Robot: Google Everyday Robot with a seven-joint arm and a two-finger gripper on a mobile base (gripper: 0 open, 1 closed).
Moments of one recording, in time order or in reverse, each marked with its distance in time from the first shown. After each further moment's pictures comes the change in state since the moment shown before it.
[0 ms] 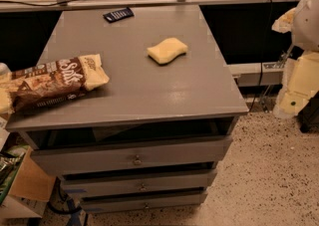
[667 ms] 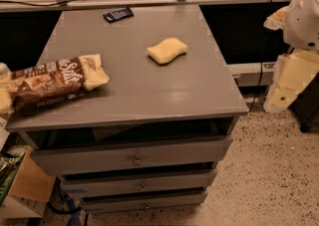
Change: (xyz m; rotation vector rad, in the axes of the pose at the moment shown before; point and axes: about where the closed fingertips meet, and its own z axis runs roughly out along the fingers) arm -0.012 -0.012 0.010 0.017 -0.049 -0.027
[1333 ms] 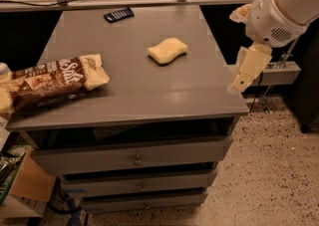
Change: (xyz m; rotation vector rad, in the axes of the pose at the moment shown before) arm -0.047 -0.050 0.050 0.039 -0.184 -0.069
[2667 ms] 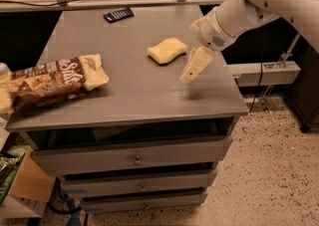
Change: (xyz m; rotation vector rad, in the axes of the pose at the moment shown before) arm -0.045 -0.068 0.135 -0.051 -0.201 0.062
